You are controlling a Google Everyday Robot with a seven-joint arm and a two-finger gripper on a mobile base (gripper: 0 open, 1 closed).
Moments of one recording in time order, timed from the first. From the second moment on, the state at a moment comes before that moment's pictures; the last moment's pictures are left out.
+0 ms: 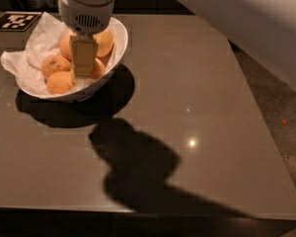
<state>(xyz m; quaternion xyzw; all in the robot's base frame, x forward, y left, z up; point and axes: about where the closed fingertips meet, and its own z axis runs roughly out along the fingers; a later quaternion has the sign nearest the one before) 0.544 0.137 0.986 -0.76 0.60 -0.02 0.25</state>
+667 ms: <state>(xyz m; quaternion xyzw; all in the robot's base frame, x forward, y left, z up) 0.573 0.148 0.969 -0.77 0.60 0.03 0.22</state>
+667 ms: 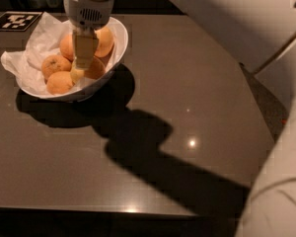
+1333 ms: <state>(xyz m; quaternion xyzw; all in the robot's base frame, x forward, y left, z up) 0.582 0.149 0.945 -0.77 0.61 0.07 0.19</state>
